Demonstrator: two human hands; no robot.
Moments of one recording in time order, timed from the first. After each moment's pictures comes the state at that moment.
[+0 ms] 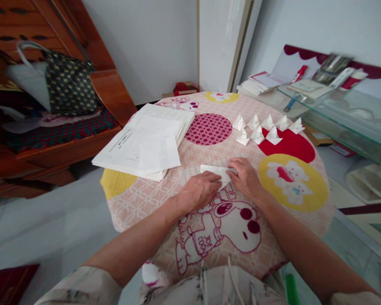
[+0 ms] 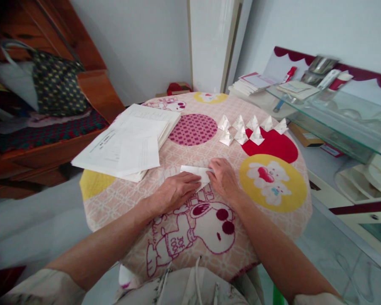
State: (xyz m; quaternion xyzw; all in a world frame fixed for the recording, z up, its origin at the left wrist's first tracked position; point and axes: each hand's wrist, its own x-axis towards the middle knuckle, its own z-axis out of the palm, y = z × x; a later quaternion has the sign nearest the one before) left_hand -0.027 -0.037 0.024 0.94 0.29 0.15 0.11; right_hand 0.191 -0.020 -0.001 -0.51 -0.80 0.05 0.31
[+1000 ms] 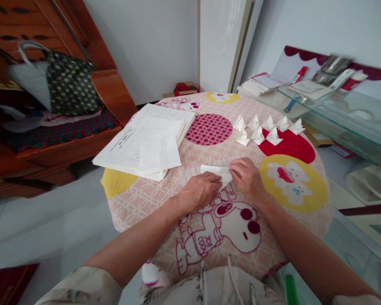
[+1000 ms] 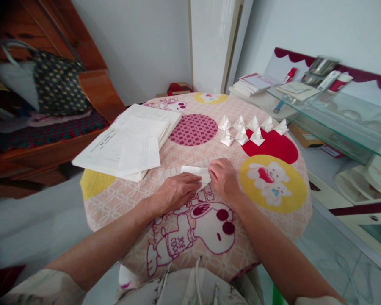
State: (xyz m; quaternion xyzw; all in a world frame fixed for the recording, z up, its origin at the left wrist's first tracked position) left_hand -0.026 -0.037 0.025 0.94 0.29 0.15 0.11; right_hand 0.189 -0.025 0.012 -0.48 -0.81 0.04 0.34
